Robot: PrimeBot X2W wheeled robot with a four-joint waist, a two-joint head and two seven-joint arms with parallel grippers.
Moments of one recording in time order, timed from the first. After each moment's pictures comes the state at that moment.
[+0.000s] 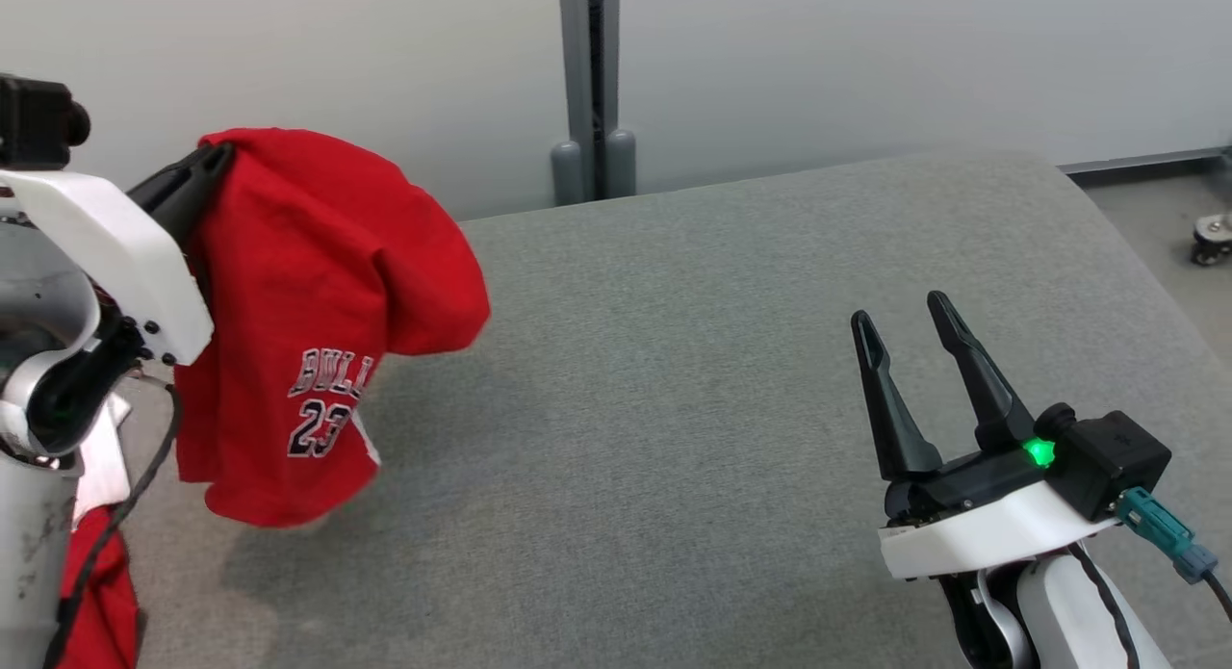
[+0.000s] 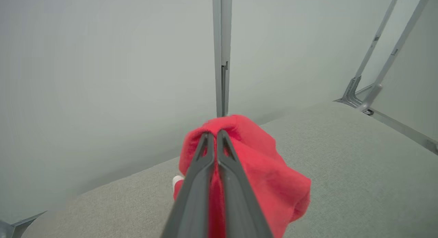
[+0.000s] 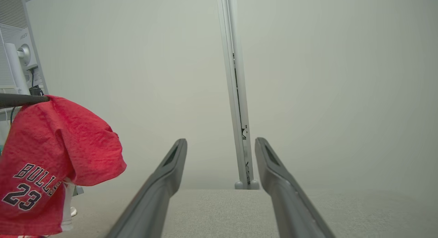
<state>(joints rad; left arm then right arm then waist) -0.61 0.46 -0.16 0.15 -0.65 -0.13 0.58 -0.21 -0.06 0.22 0.09 0.29 0.13 -0.26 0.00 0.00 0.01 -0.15</state>
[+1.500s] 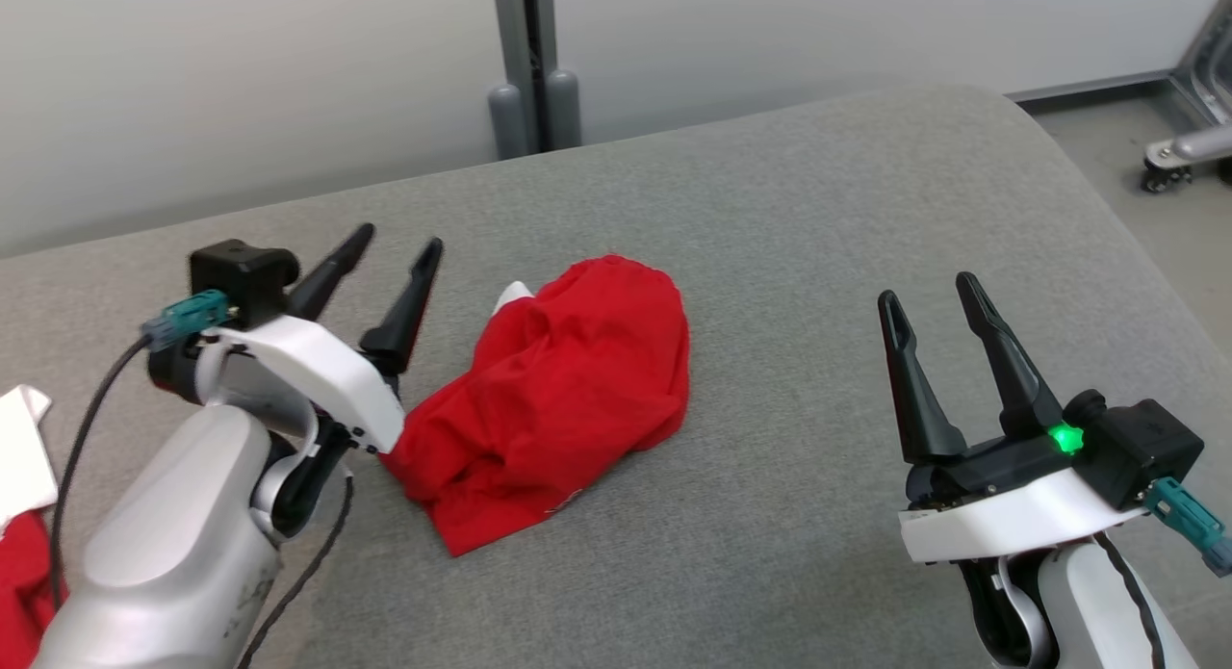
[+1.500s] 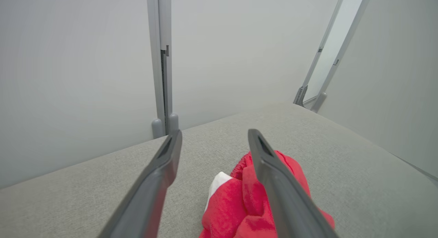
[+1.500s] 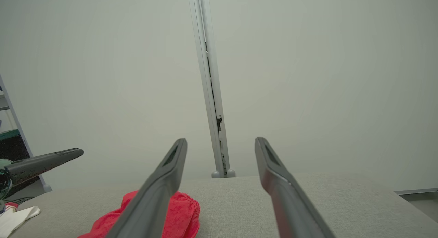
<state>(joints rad) -0.62 0.32 -0.58 0.52 -0.73 -0.10 -0.08 -0.23 -0.07 0.19 0.08 0.29 0.13 -0.26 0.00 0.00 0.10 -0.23</state>
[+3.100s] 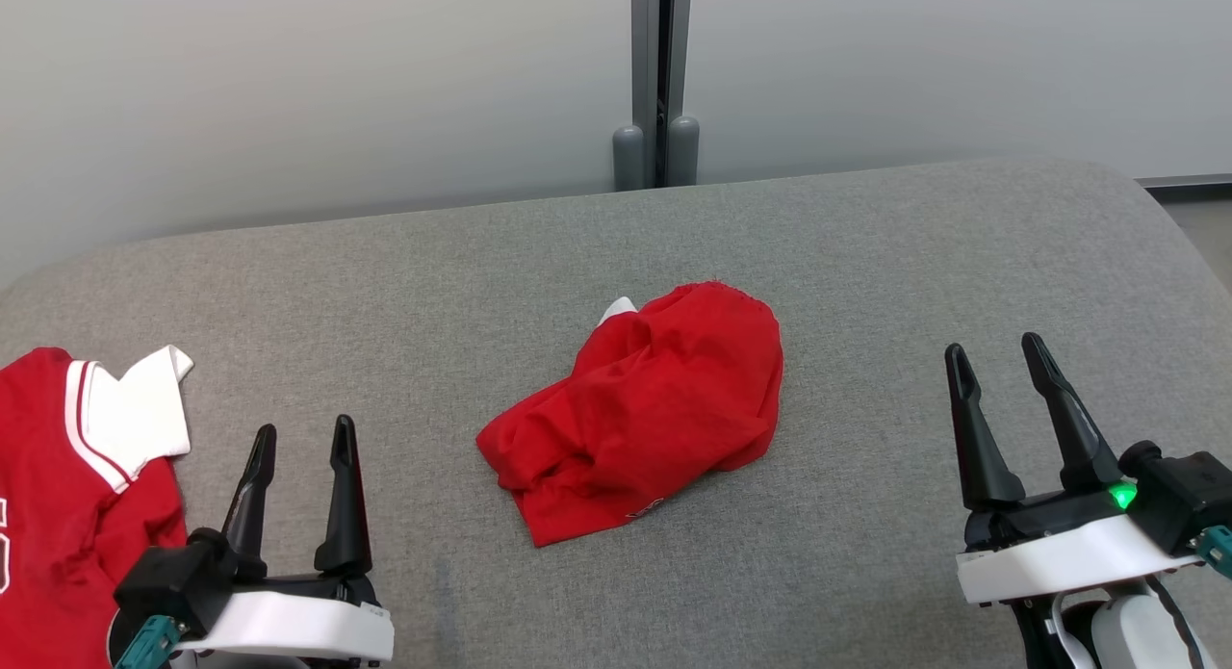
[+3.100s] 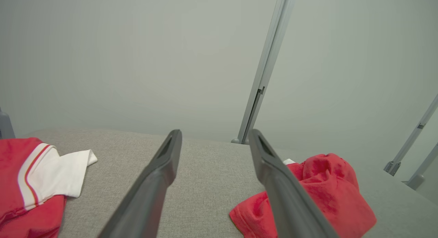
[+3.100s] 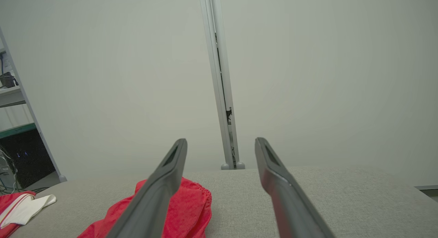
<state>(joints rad) 0.01 0.14 -0.14 0.07 -0.43 0.10 -0.26 -0.12 -0.10 0.10 0.09 0.30 0.13 -0.26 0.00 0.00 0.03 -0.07</state>
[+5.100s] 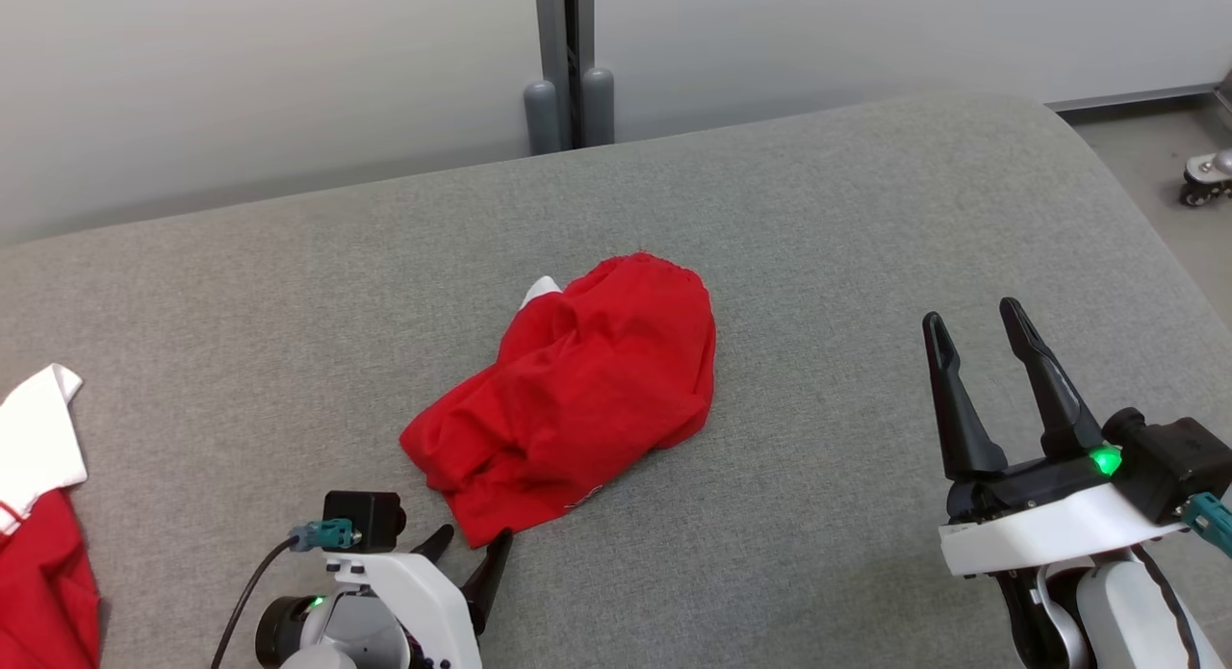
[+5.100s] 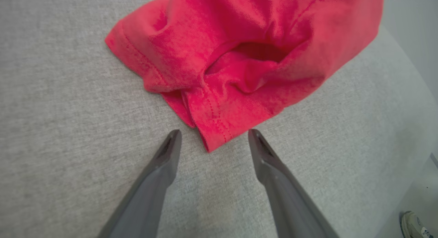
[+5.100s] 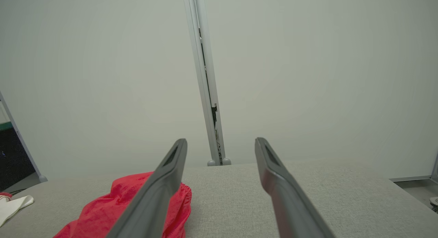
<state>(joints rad) -0.18 0.11 -0.32 0.46 -0.54 -0.08 0.22 -0.18 -0.11 0.15 0.10 0.32 0.13 -0.26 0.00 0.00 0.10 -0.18</state>
